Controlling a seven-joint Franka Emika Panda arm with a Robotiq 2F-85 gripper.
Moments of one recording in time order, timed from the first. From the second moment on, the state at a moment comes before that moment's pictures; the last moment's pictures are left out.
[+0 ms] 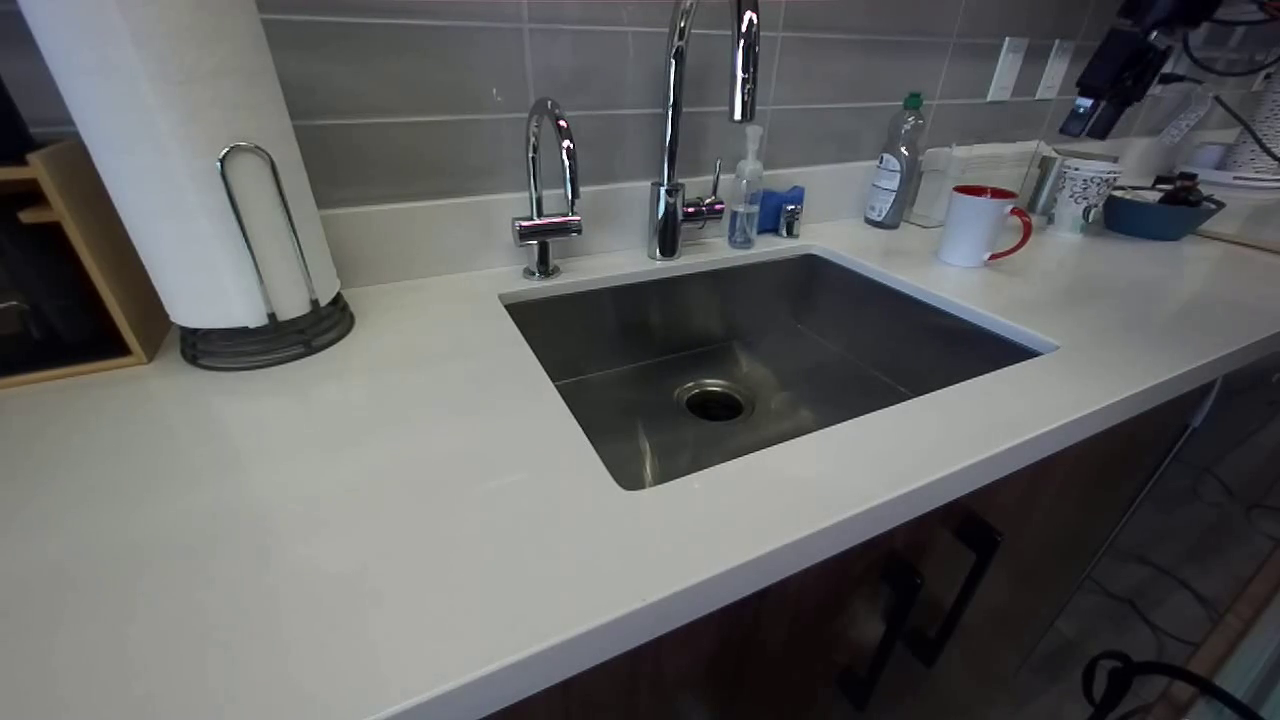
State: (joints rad) arm -0.06 -0.32 -0.42 -2.39 0.02 2.19 -0.55
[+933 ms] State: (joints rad) arm -0.16 -0.14 -0.40 -2.33 0.02 2.30 -0.62
